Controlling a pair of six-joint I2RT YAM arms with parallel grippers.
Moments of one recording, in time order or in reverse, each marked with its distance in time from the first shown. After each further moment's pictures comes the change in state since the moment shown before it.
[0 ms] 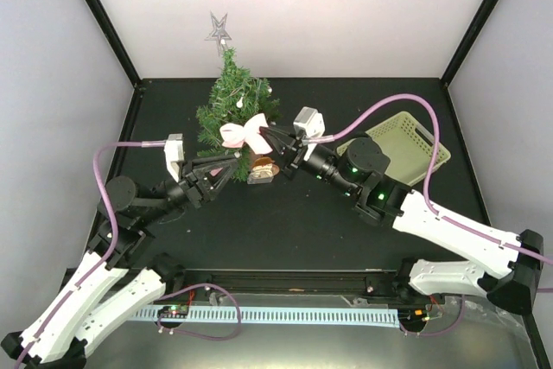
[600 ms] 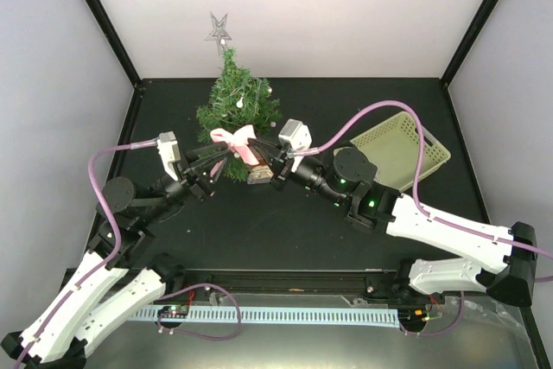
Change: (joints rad) left arm 0.000 0.000 0.000 0.039 -0.140 0.254; right arm 0.117 0.040 0.000 0.015 0.110 -0.046
